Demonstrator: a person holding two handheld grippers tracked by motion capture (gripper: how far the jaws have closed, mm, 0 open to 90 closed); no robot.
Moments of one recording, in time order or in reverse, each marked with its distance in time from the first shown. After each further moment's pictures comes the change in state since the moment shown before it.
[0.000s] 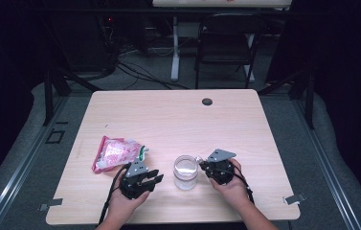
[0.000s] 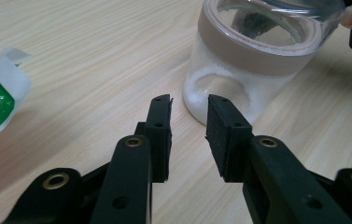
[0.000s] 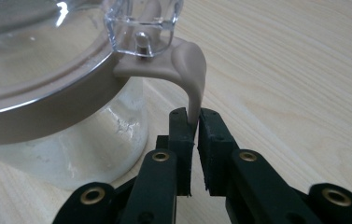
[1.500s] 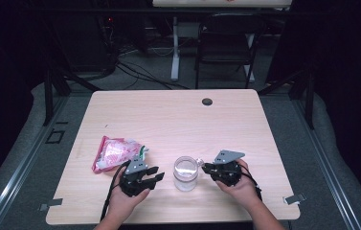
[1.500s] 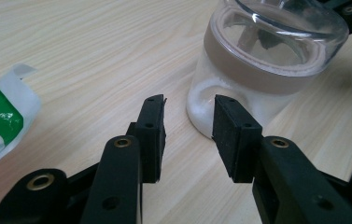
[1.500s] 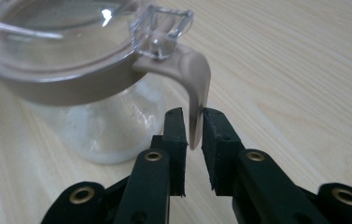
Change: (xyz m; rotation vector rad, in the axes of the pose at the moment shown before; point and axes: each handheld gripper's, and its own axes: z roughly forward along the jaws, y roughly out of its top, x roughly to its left) left arm 0.005 0.007 0.000 -0.018 -0.008 -0.005; right arm -0.011 -0.006 -0.020 -0.037 0.132 -0.057
